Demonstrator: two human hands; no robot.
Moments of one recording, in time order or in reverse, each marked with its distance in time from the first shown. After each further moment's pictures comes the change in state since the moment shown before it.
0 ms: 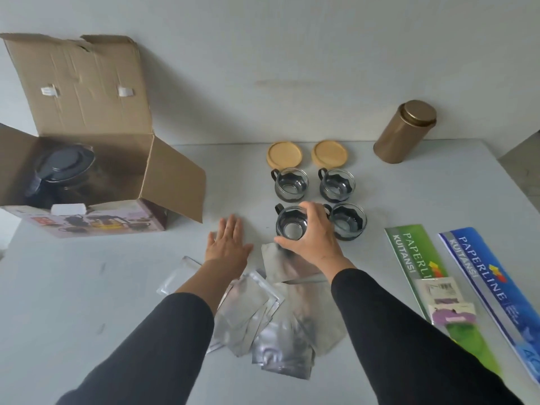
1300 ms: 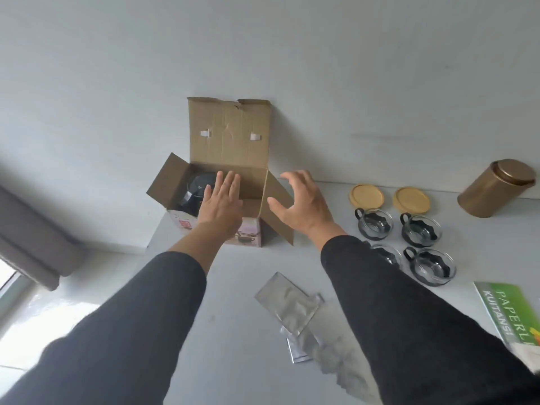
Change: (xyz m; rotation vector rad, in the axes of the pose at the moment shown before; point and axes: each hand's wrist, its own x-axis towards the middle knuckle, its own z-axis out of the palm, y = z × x) left_hand -0.053 -0.169 -0.143 0.043 0.487 -0.125; right_hand 0.052 -0.230 0.039 0.017 -0.017 -0.381
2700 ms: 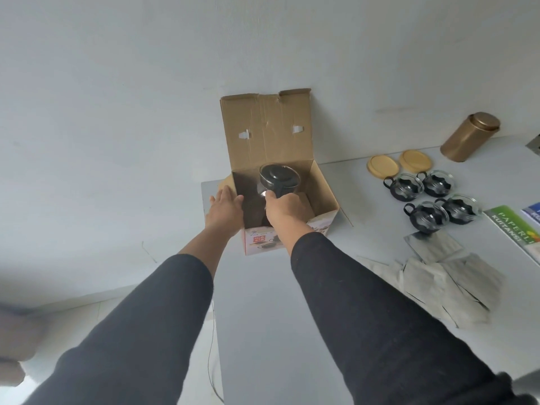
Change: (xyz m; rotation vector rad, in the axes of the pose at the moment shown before) left_hand 0.077 -0.185 0.022 -0.532 -0.286 -0.012; right_hand 0.076 -0.170 0.177 0.274 0.194 1.112
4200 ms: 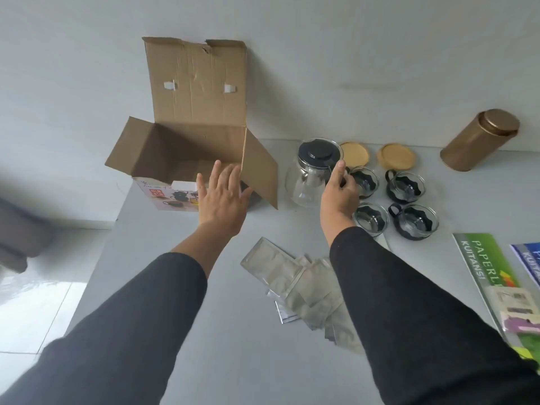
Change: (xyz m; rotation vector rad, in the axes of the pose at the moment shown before) left_hand -0.077 0.162 0.172 0.492 0.333 0.037; right_hand 0.166 0.150 -0.223 0.329 0.252 -0.210
